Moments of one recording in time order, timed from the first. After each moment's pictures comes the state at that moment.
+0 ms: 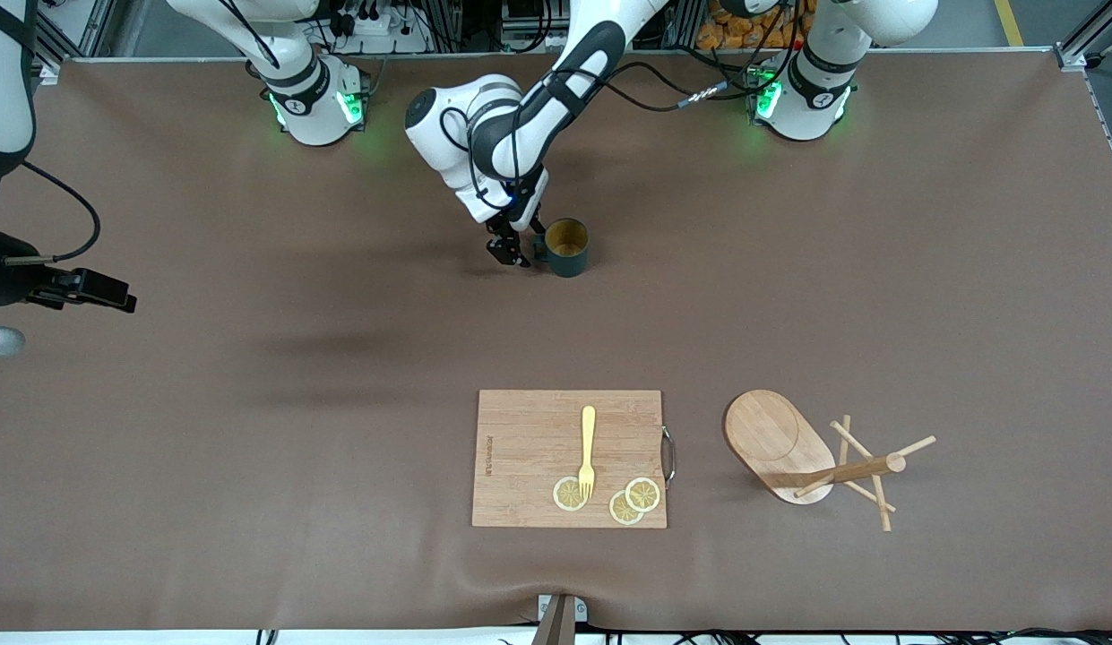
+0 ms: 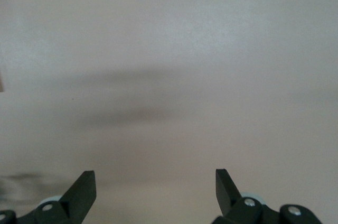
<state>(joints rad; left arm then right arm) -1.27 0.91 0.15 -1.23 0.23 1.83 -2.48 -0.04 0.19 -0.05 -1.51 0.01 1.60 -0.03</state>
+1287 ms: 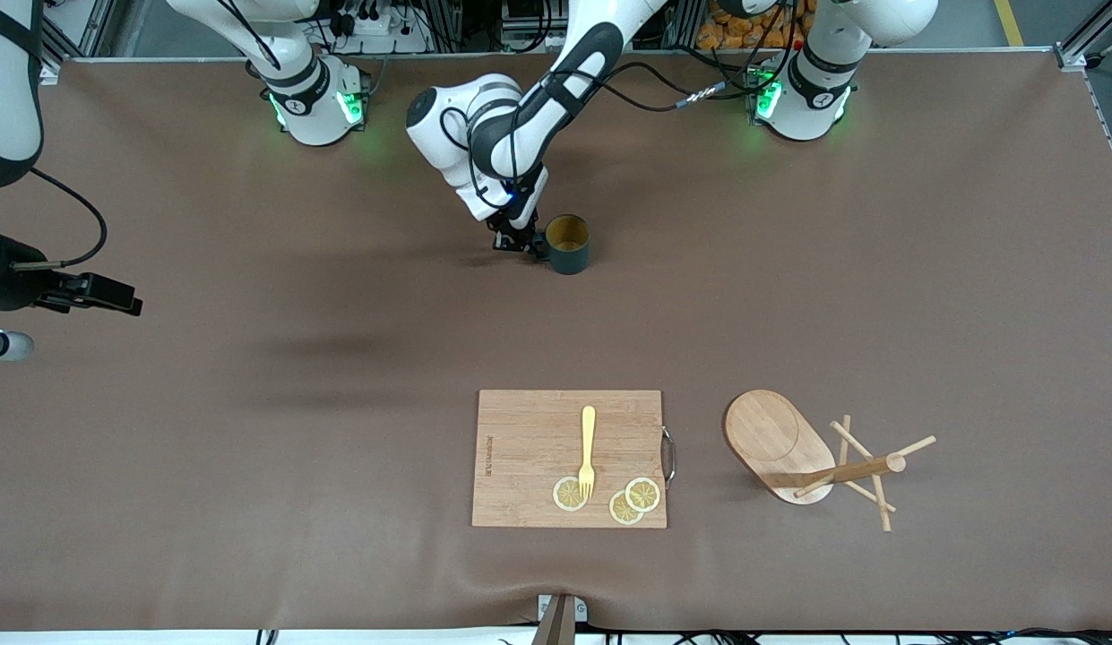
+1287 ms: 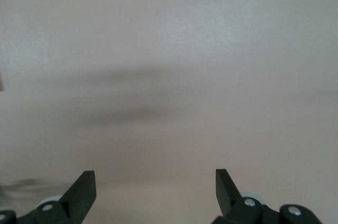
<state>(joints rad) -1.27 0.91 0.14 -1.24 0.23 1.83 -2.48 -0.04 0.20 -0.04 -1.50 0.01 1.60 -0.03</state>
